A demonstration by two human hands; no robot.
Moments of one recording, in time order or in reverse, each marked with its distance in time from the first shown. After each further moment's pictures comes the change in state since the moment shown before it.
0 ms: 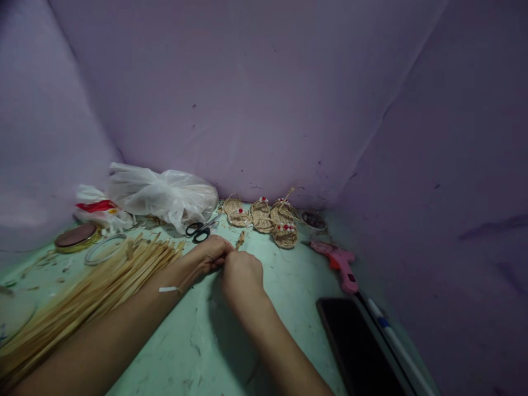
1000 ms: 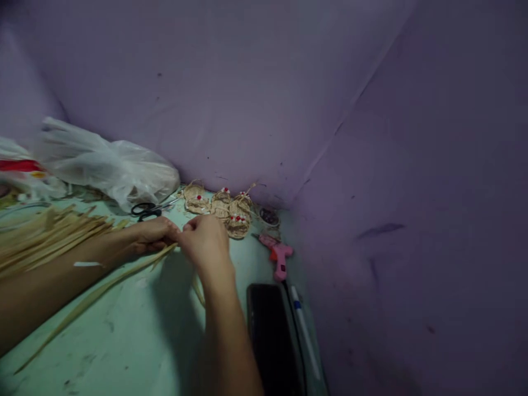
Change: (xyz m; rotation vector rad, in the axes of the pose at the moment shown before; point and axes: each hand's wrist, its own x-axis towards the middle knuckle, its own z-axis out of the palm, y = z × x) left_hand -0.001 0.002 -0.002 0.167 -0.043 -0.012; right_hand 0.000 0.039 -0.053 0.405 0.056 -0.046
